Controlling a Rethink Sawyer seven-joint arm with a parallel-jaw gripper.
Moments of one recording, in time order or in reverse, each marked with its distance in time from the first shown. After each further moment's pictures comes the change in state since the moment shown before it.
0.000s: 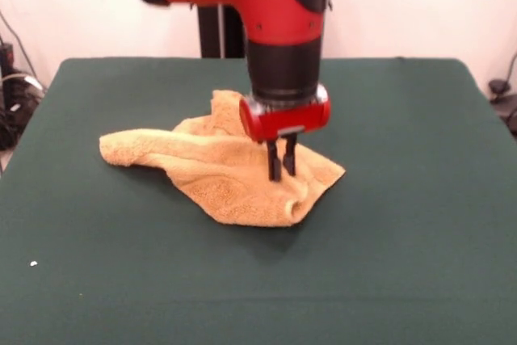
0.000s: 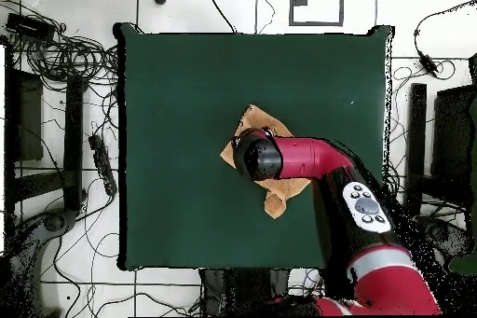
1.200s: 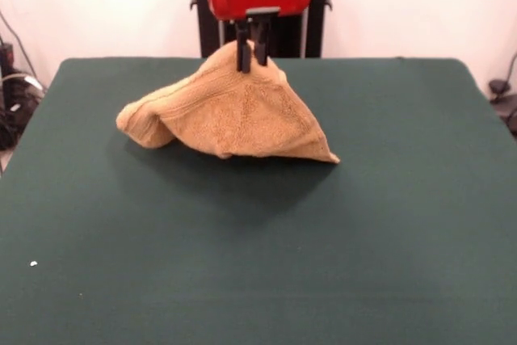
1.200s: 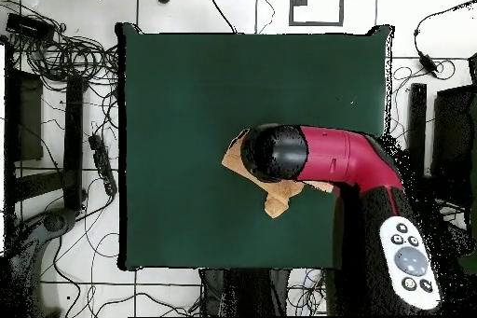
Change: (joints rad) arm 0.009 -0.256 -0.041 0.010 0.091 0.397 0.000
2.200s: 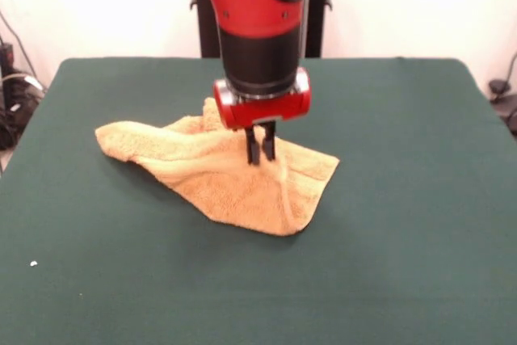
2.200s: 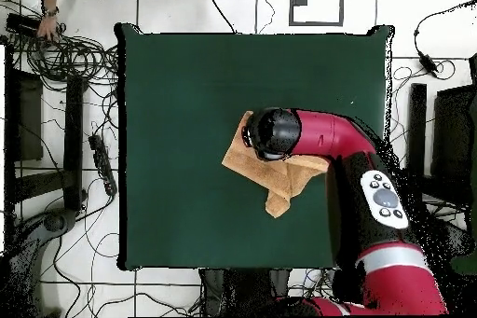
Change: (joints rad) arm -0.008 0.282 0.026 -0.175 -0.007 -0.069 0.000
